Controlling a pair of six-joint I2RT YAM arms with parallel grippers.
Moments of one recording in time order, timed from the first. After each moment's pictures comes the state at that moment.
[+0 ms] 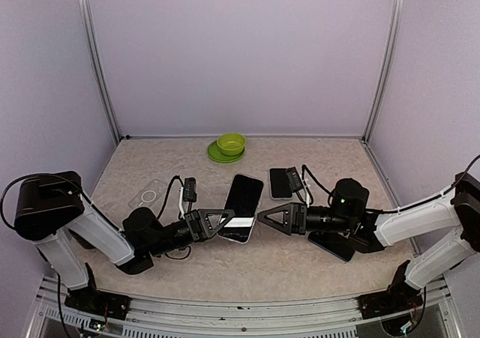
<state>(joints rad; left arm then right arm) -1.05 1.69 0.37 1.53 0.15 -1.02 0.91 1.39 0.46 0.90 -0.52 0.83</state>
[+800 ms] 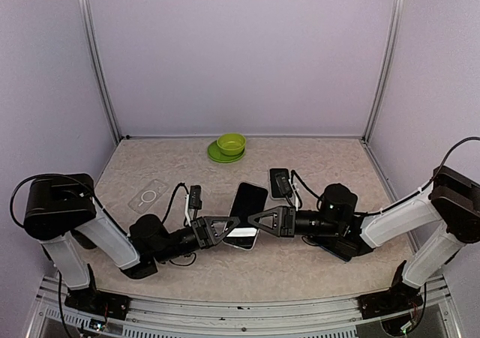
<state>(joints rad) -1.10 1.78 0.38 1.56 0.08 -1.03 0.96 1.55 0.50 1.05 -0.49 0.92</state>
